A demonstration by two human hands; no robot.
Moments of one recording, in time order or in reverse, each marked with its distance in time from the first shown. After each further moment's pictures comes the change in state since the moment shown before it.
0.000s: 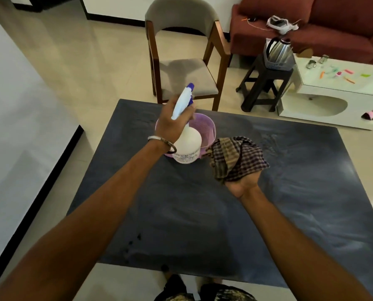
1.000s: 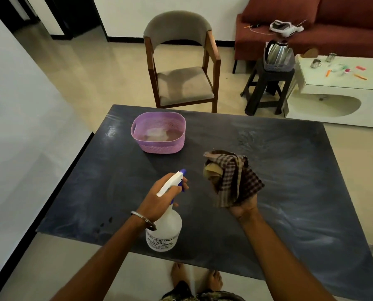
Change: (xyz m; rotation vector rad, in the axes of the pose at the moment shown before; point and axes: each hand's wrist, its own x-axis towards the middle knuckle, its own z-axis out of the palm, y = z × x) left_hand -0.205 0.005 0.115 0.083 -0.245 -0.328; right_hand -0.064 -0.079 -0.132 0.237 -0.186 0.135
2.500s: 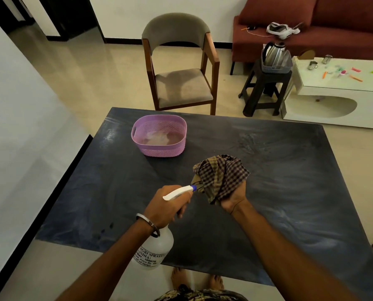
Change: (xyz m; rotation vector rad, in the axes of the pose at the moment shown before) left_hand 0.006 0.000 0.000 0.138 -0.065 -0.137; right_hand 0.031 0.019 0.018 -0.222 0.291 0.054
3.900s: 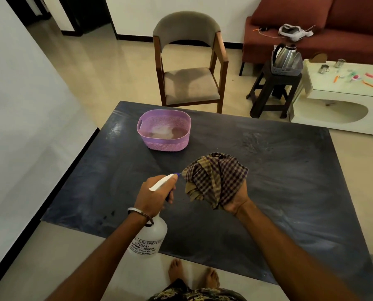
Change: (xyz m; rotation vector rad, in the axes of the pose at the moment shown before) left_hand -0.008 -0.014 -0.009 -0.106 0.237 0.003; right_hand -0.032 -0.005 -0.002 -0.010 -0.155 0.134
